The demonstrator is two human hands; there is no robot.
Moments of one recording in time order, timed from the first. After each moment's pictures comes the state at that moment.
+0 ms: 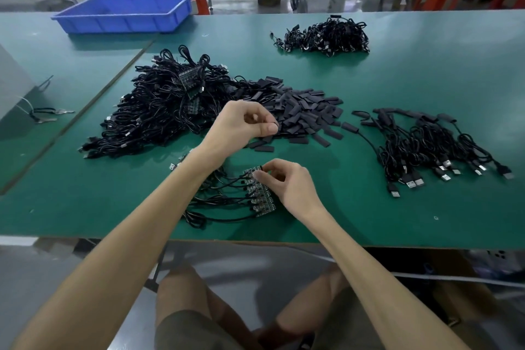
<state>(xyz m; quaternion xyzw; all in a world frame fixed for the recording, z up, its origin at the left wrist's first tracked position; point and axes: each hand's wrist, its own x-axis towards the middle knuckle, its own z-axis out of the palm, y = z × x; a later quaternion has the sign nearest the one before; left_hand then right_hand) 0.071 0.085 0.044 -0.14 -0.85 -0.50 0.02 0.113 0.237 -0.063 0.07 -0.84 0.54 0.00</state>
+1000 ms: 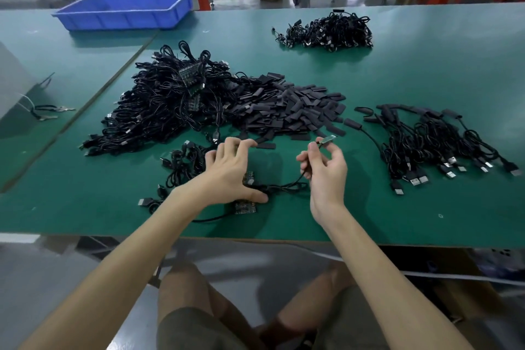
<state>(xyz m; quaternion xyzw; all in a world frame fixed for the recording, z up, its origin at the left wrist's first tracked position) 0.093 0.058 -0.030 -0.15 -0.98 -0.13 -0.08 0.113 0.256 -0.060 -0.11 -0.57 0.81 0.13</state>
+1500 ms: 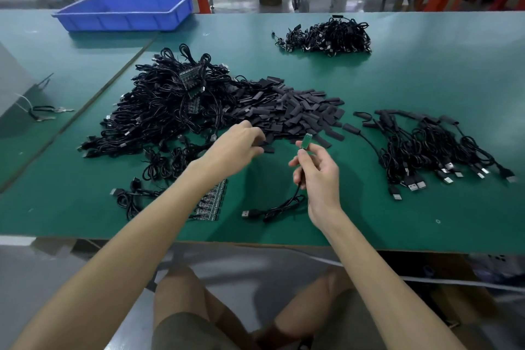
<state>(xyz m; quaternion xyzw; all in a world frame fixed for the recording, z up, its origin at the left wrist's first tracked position) 0.048 0.075 -0.004 -0.17 -0.97 -0.17 -0.02 0.112 0.254 -0.056 -0.08 -0.63 0.77 0.09</state>
